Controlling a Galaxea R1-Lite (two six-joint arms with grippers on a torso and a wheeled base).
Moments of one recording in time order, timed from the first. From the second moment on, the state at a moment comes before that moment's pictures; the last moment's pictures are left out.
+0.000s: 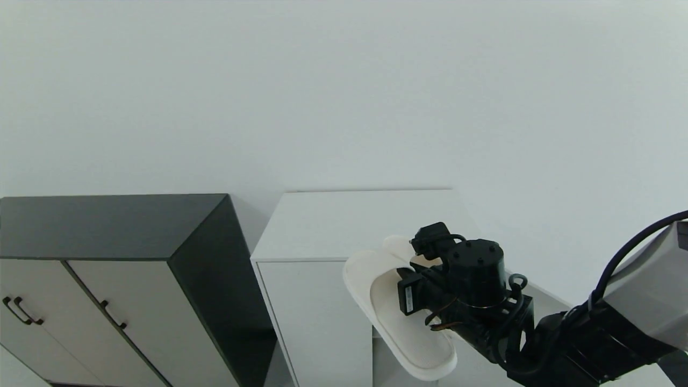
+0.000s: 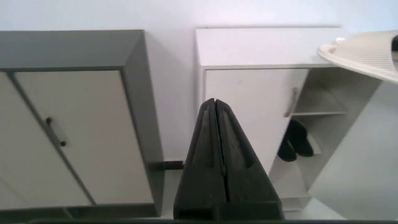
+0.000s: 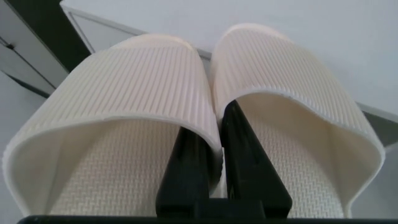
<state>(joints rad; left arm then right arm) 0.00 0.00 0.00 0.00 0.00 -0.01 0.79 2.02 -0.77 -1.01 -0.31 0.11</state>
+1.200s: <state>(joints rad) 0.00 0.00 0.00 0.00 0.00 -0.01 0.88 1.93 -0.64 -1.01 -0.30 0.09</state>
